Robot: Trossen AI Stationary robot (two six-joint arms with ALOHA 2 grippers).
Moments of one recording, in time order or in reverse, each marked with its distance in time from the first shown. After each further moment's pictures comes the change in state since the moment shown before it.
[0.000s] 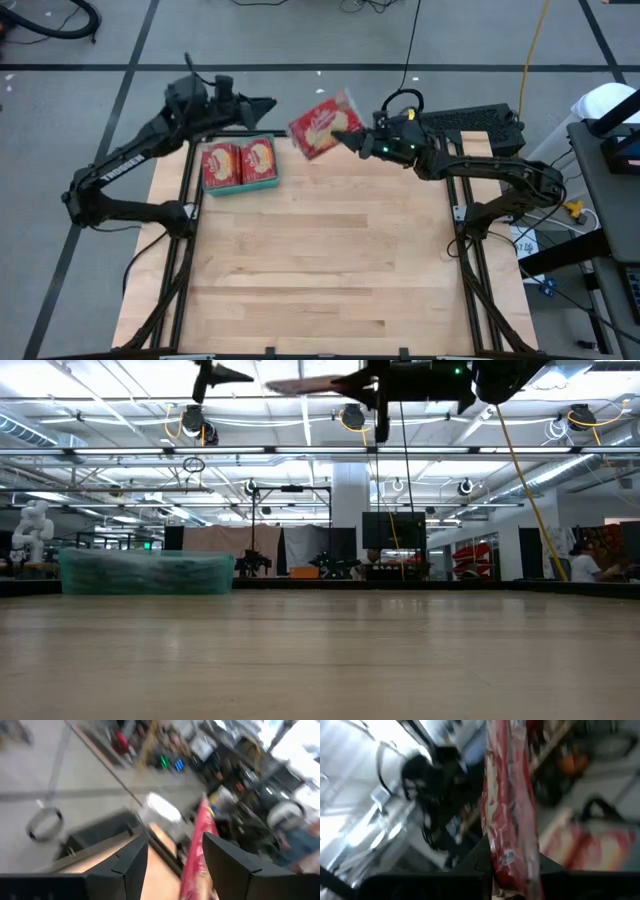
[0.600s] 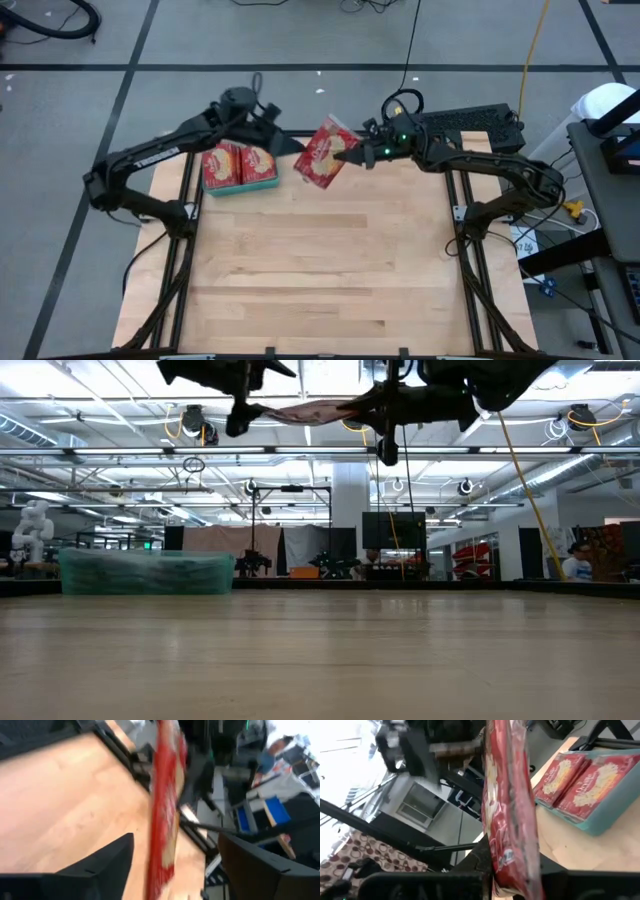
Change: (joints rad) left arm -0.030 0.215 0.001 -0.095 0.450 -0.031; right arm -0.100 0.002 0.000 -0.276 -0.444 -0.055
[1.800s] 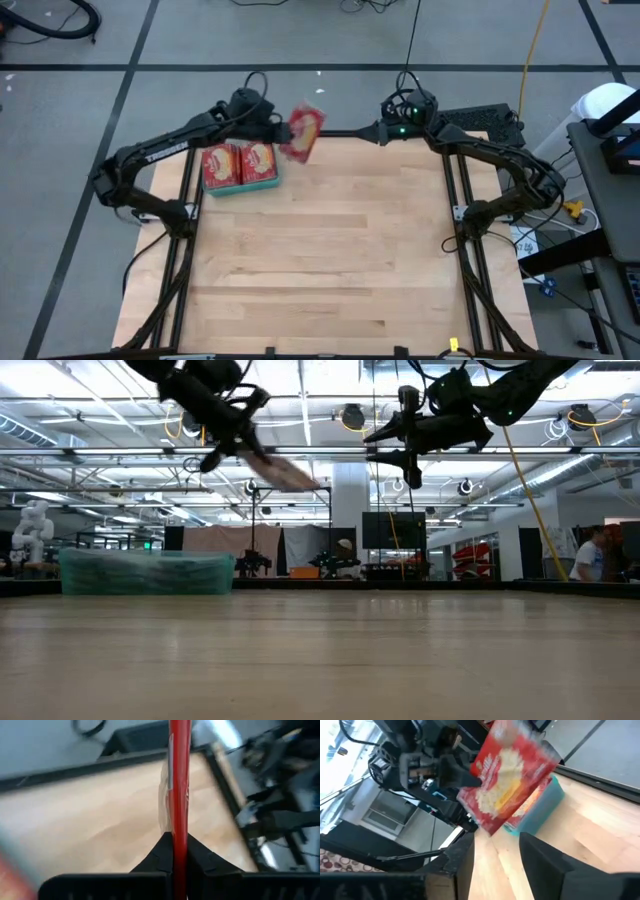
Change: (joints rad) left arm 0.079 0.077 -0.041 -0.102 -0.336 -0.050; right arm -0.291 -0.001 0.001 -0.153 -0.168 -0.165
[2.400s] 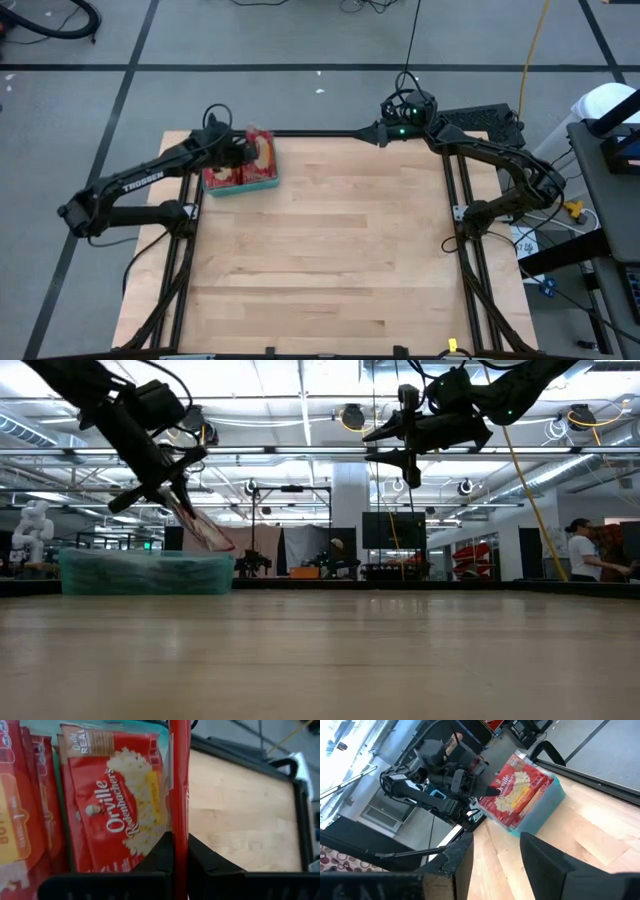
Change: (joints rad) left arm 0.124 -0.360 -0.522 -0.005 -0.202 -0.247; right arm 0.001 0.000 0.000 -0.006 0.006 -0.031
